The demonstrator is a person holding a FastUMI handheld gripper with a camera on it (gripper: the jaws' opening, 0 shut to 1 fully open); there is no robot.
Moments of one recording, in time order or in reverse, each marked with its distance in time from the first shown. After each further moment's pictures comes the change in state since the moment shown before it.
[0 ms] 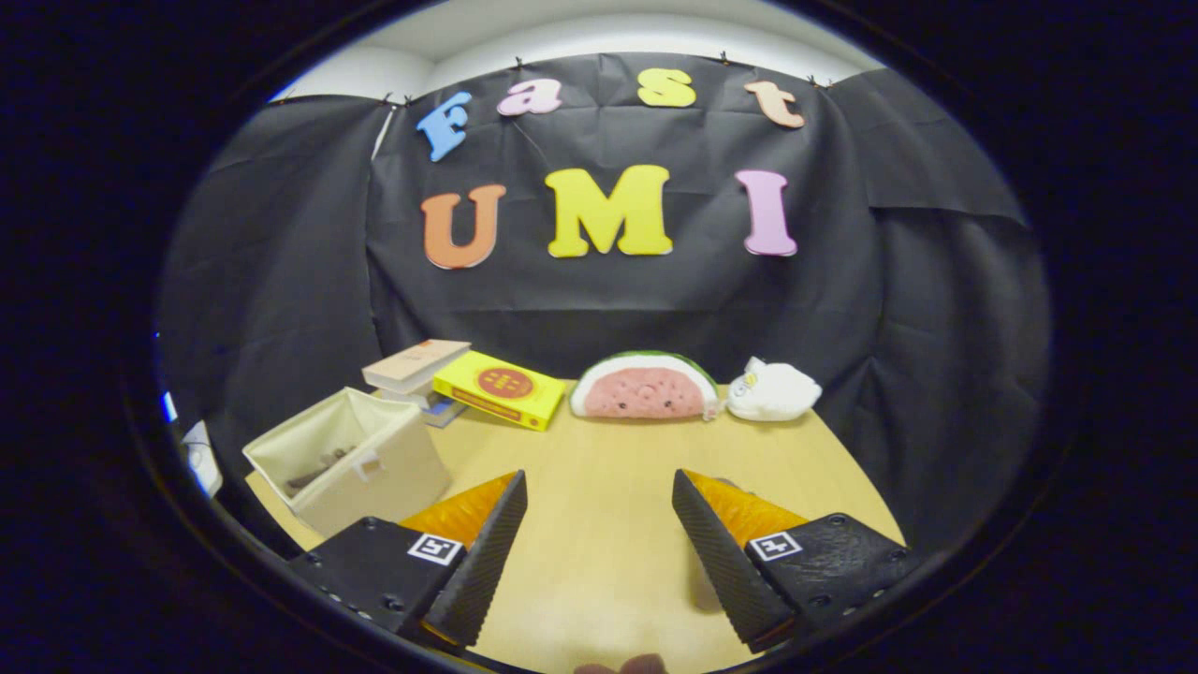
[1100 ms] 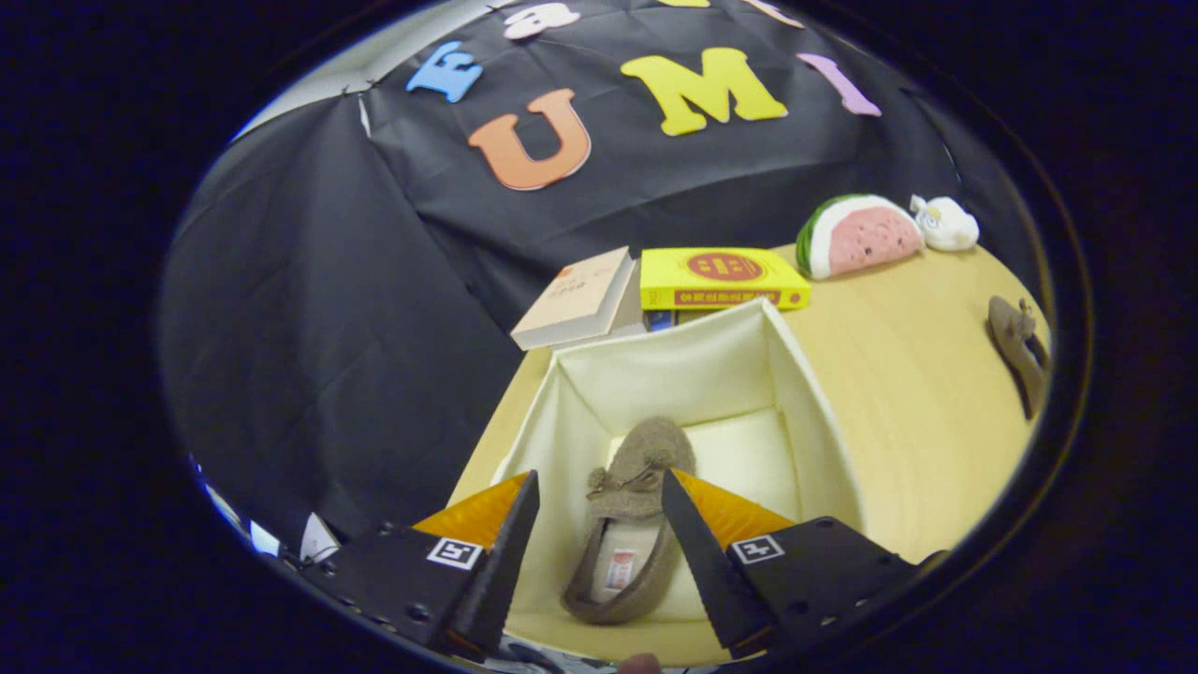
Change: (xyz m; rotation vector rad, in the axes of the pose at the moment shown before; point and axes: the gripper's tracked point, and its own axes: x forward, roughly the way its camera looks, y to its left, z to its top) arm 0.068 0.426 -0.031 0.278 0.225 0.274
